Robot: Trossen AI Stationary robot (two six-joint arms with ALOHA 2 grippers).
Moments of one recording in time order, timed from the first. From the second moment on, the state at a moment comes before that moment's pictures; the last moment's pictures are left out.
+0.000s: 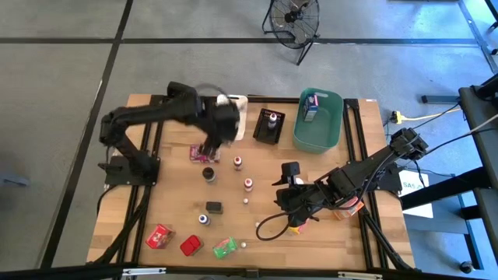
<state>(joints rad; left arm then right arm) 0.21 1.63 1.71 -1.30 -0.11 0.54 0.55 1.60 1.46 -0.85 0.50 0.12</state>
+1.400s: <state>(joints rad) 0.73 1.99 1.72 -1.06 -0.03 0.69 0.52 1.60 1.39 -0.76 0.50 0.06</state>
